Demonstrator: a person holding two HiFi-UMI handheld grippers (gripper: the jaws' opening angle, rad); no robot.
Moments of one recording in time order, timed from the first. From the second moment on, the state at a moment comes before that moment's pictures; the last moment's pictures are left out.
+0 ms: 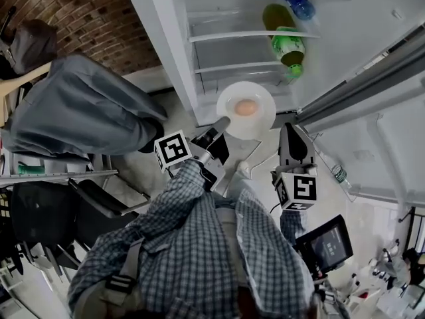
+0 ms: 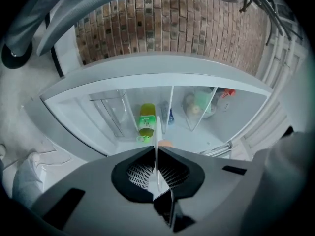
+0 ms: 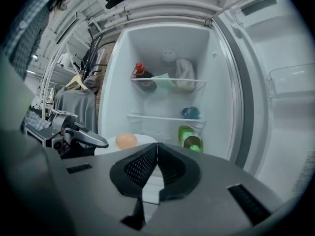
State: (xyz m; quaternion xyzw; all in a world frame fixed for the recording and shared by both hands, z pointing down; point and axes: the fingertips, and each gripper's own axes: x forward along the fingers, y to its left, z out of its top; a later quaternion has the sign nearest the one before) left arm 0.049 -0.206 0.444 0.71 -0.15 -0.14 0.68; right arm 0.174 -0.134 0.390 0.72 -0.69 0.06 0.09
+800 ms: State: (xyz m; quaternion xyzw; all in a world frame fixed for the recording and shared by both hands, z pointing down) left arm 0.099 -0.256 0.421 0.69 -0.23 -0.21 0.65; right arm 0.236 -0.219 0.382 0.65 -0.75 0.03 0.10
